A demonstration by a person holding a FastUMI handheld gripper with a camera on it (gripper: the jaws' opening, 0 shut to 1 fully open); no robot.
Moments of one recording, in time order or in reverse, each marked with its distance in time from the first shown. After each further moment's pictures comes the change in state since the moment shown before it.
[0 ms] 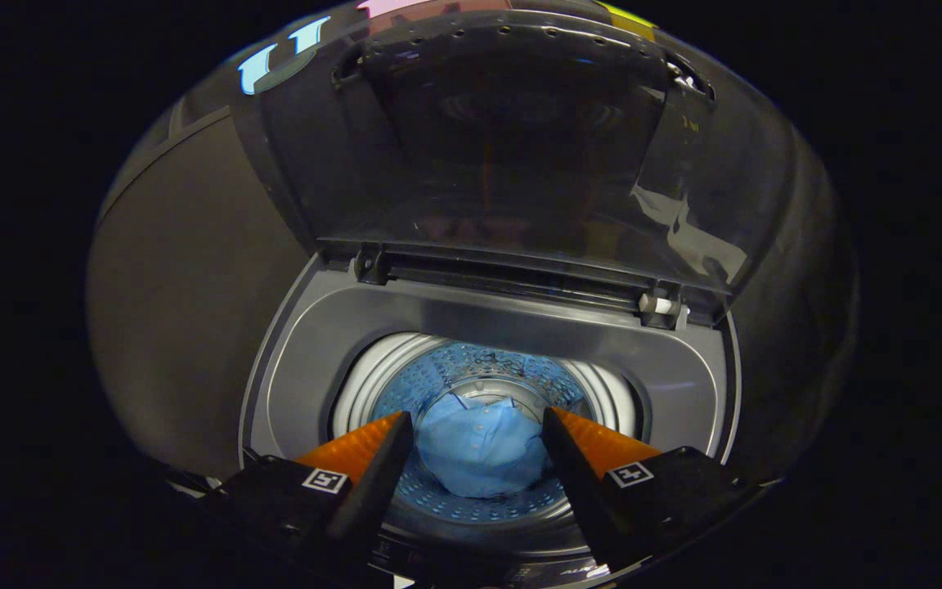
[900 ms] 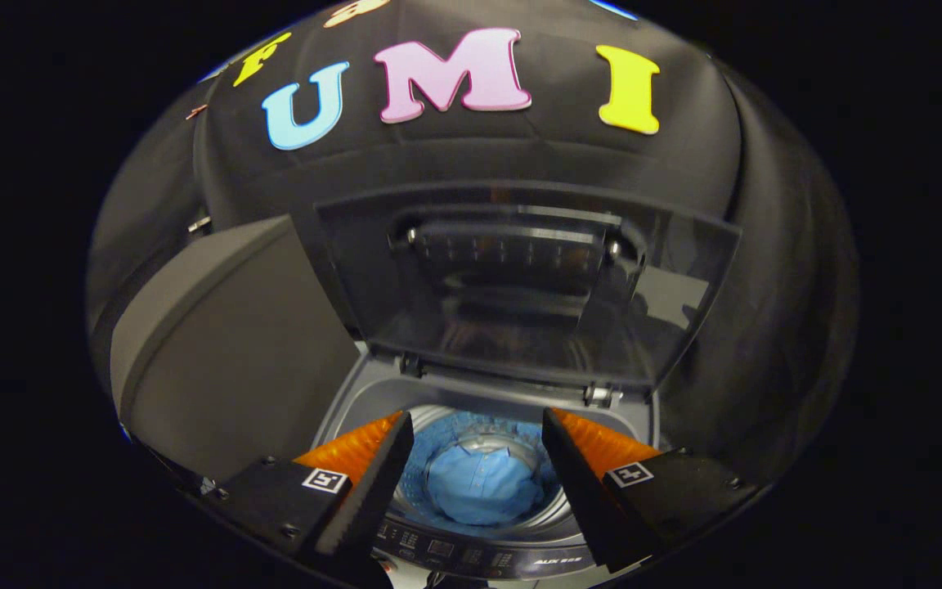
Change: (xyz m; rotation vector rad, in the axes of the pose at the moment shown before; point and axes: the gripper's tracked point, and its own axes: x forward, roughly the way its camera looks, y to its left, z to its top) arm -0.119 0.005 0.110 -0.008 -0.287 0.016
